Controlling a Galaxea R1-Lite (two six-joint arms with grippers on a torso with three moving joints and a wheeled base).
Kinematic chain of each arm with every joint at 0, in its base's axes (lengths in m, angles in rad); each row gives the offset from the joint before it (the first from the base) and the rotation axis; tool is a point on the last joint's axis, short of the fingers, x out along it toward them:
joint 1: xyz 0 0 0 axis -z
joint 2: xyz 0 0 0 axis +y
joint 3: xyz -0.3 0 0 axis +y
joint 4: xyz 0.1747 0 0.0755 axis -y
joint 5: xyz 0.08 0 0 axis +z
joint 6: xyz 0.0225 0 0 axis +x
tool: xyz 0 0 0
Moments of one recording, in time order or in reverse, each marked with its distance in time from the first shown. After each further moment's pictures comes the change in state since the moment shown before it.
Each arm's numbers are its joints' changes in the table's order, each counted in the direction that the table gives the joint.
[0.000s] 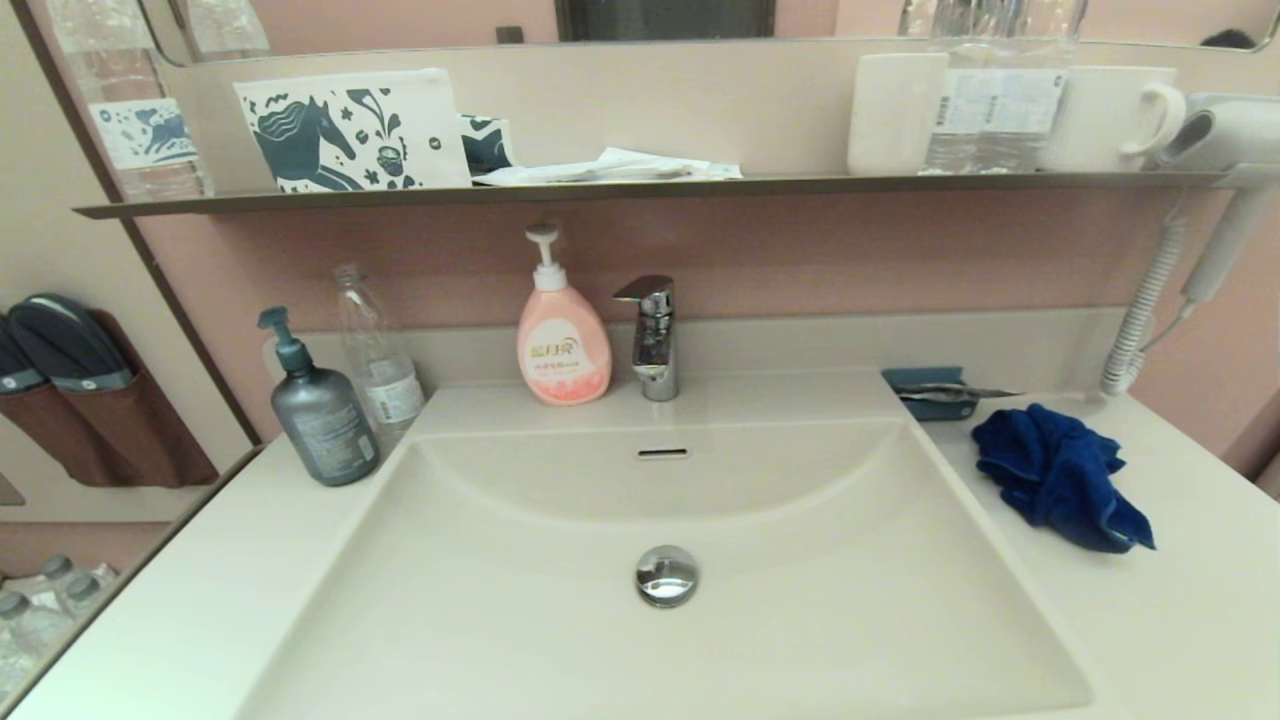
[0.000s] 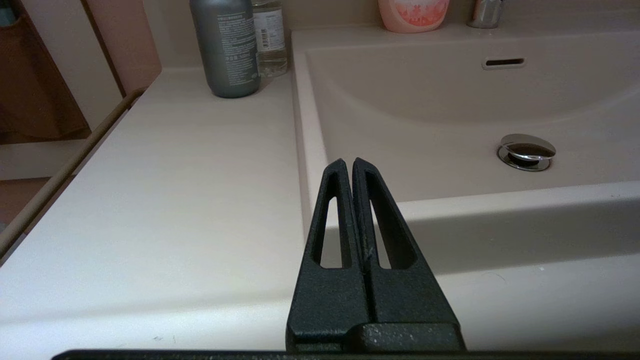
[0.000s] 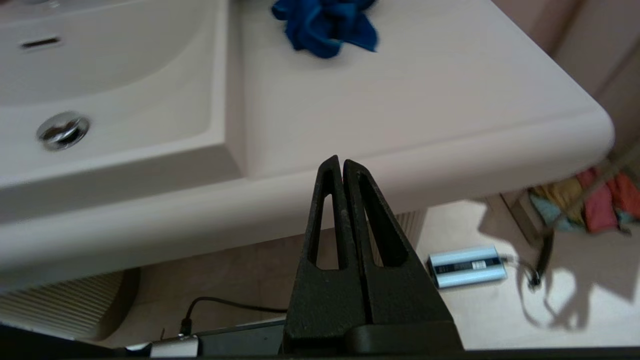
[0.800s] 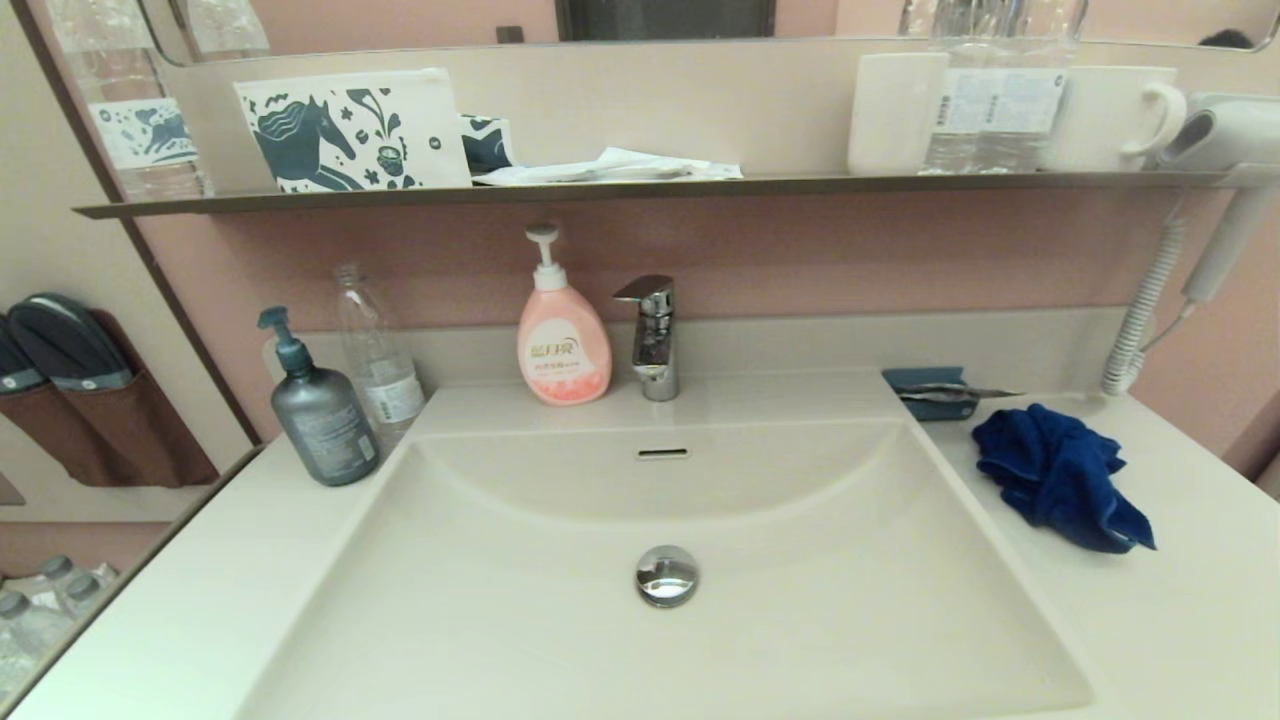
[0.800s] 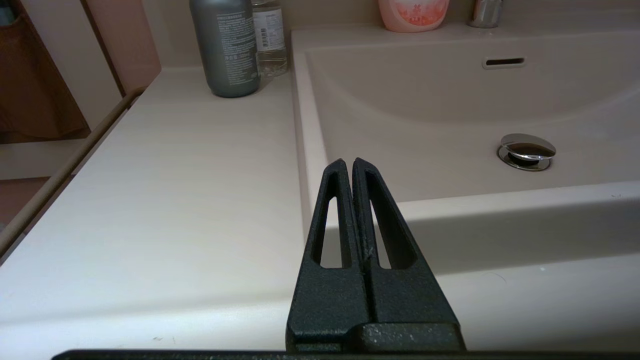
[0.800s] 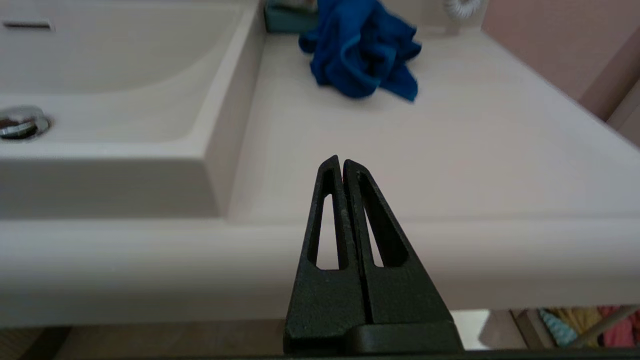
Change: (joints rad) left arm 0.000 0.000 0.000 -0.001 0.000 0.000; right arm 0.000 -0.112 0.693 0.792 0.071 -0.159
